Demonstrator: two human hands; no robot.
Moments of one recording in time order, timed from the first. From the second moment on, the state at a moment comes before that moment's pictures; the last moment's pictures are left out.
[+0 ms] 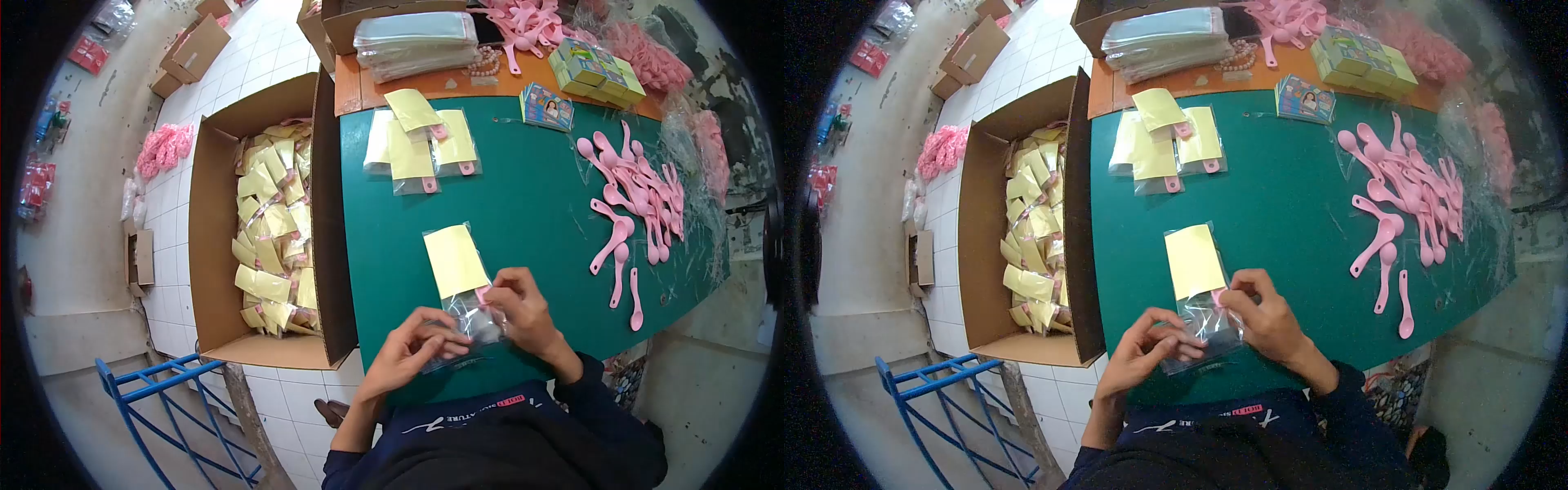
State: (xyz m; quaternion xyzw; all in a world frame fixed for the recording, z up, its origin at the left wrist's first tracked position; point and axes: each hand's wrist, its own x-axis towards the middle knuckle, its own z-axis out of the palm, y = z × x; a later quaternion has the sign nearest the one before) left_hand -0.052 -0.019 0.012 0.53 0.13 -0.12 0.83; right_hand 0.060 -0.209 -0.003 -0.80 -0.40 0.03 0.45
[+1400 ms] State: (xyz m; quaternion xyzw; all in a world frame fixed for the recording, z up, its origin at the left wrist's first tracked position) left_hand -0.022 -0.034 0.022 0.82 0.12 0.11 0.56; right_hand 0.067 -0.195 0.021 -0.74 -0.17 0.26 0.60
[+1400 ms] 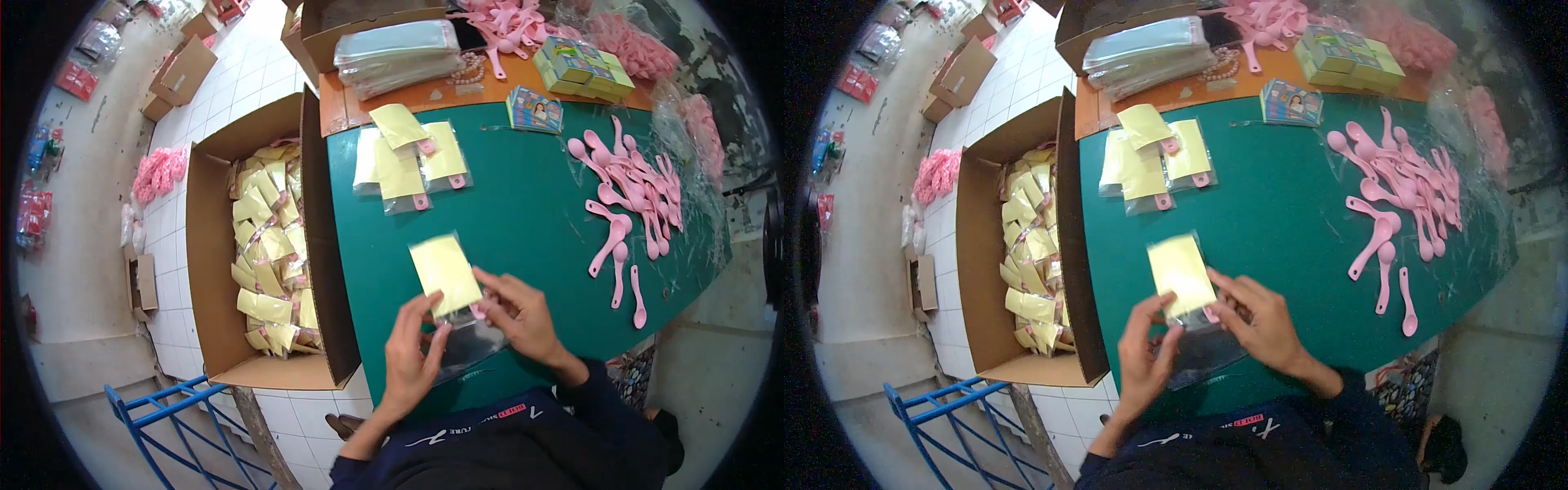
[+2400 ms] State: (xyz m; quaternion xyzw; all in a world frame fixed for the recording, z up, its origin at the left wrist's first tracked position) left_hand 0.005 -0.051 -0.006 0.91 -0.07 0.05 0.39; right_hand 0.116 -0.279 0.063 -0.86 -0.15 -0.26 0.41
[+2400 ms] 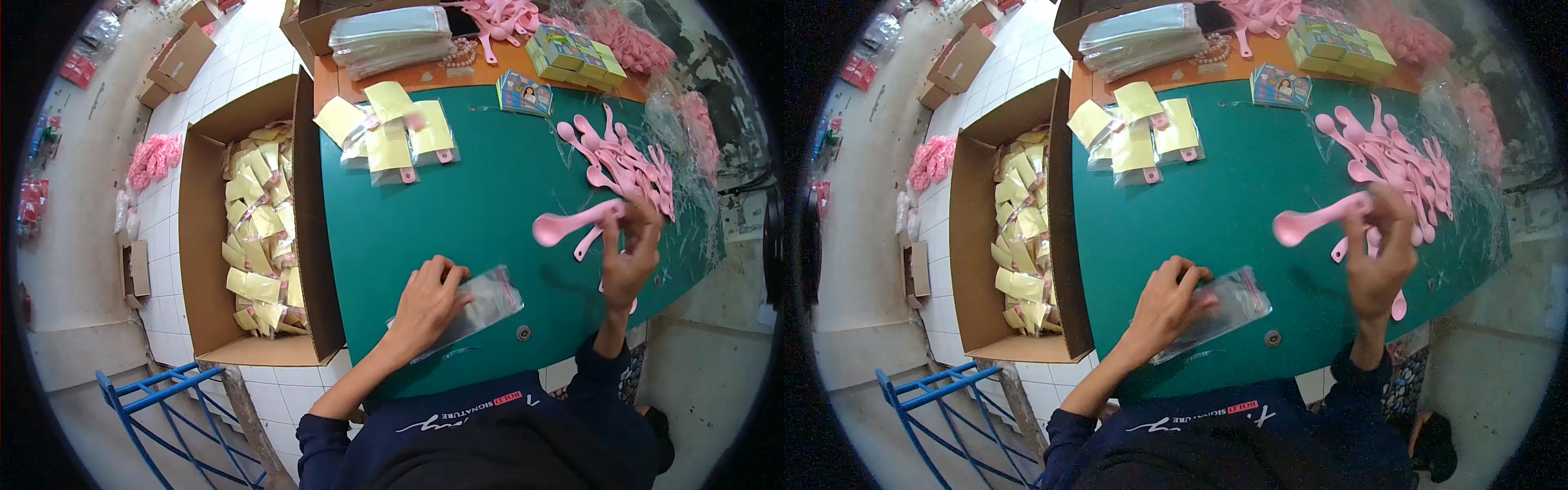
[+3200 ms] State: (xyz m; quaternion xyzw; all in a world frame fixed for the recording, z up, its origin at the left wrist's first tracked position) left_hand 0.009 -0.035 0.012 0.81 0.06 -0.07 0.58; right_hand 0.071 -0.265 0.053 -0.86 -0.16 -0.10 0.48
